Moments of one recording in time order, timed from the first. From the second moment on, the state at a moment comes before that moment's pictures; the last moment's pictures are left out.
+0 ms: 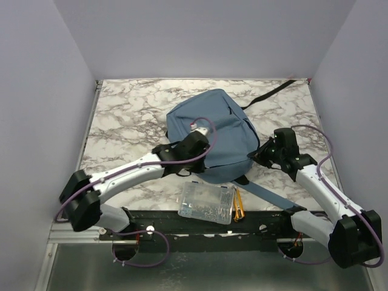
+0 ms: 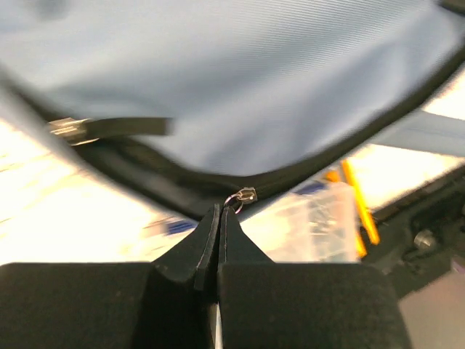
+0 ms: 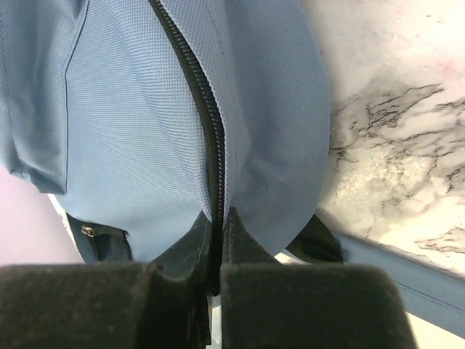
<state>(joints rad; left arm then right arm) -0.97 1.46 1.10 -0.52 -0.08 -0.62 0.25 1.05 0.65 -0.40 -0.11 0.96</state>
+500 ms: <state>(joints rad) -0.66 1.35 0.97 -0.37 -0.04 -0.49 0.25 1.08 0.71 -0.39 -0.17 0.76</state>
